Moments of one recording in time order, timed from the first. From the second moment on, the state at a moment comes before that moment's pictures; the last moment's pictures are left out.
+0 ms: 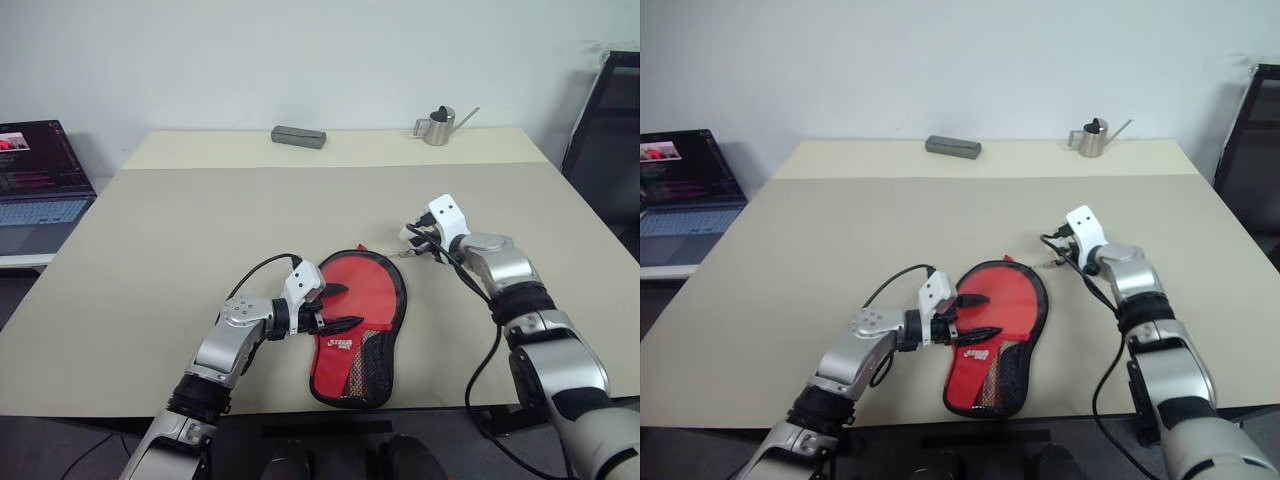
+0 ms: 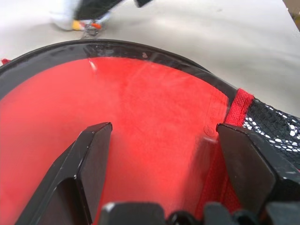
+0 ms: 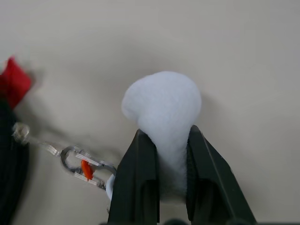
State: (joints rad) left arm -0.45 0.35 -0.22 0.20 -0.19 0.25 -0.99; right arm -0.83 -0.44 0.09 0.59 -0.02 0.50 0.66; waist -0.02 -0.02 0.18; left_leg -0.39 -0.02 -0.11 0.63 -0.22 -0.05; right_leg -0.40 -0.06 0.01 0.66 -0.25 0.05
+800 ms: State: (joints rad) left arm -0.57 0.25 -0.25 0.35 -0.13 0.23 -1.01; right arm -0.46 -0.79 0.17 -0.13 0.10 0.80 0.95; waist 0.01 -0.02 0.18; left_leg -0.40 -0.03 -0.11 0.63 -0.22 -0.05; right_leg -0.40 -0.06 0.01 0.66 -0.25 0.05
